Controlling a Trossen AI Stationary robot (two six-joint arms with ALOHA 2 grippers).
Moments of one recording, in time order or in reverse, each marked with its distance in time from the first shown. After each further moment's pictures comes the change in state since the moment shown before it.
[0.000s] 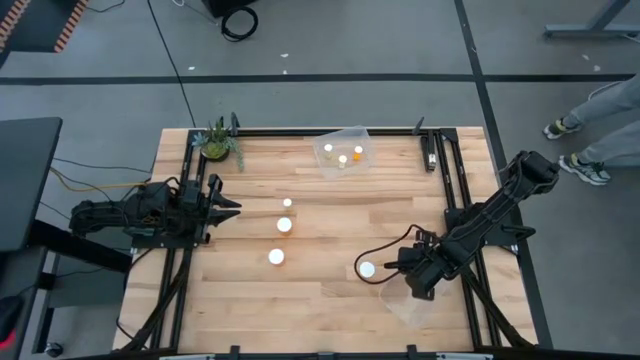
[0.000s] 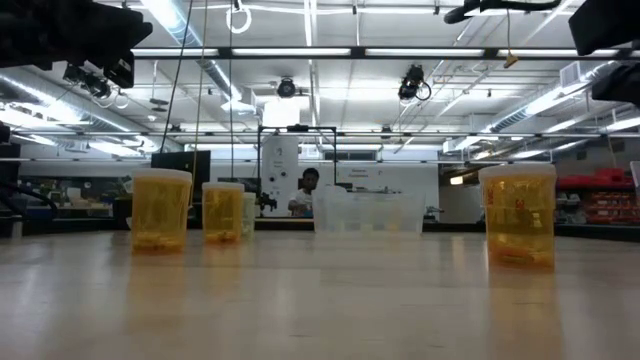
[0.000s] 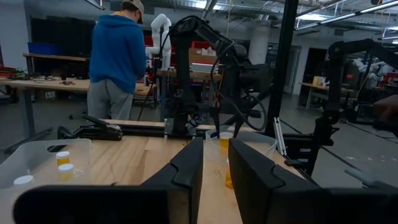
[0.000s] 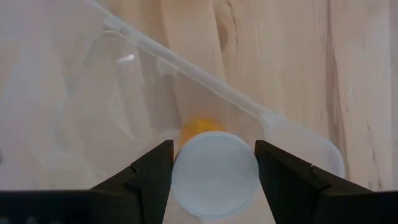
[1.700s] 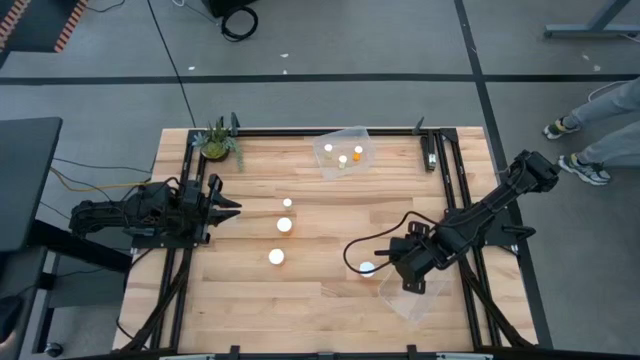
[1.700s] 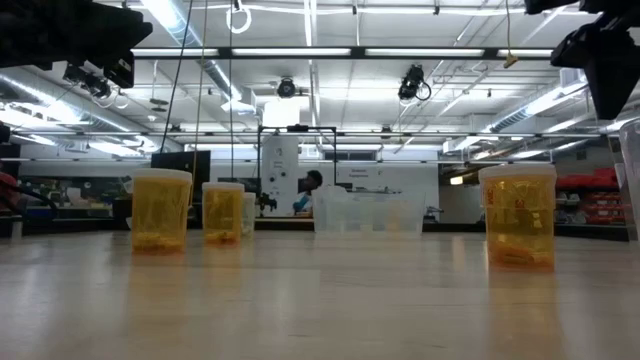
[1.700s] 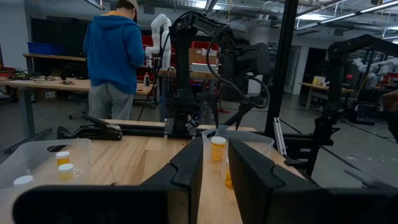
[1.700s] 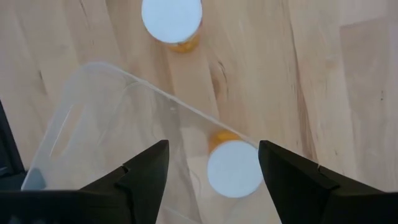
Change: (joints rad) left arm 0.000 0.000 0.000 0.000 0.000 0.000; right arm -0.109 0.001 0.168 -0.095 0.008 -0.089
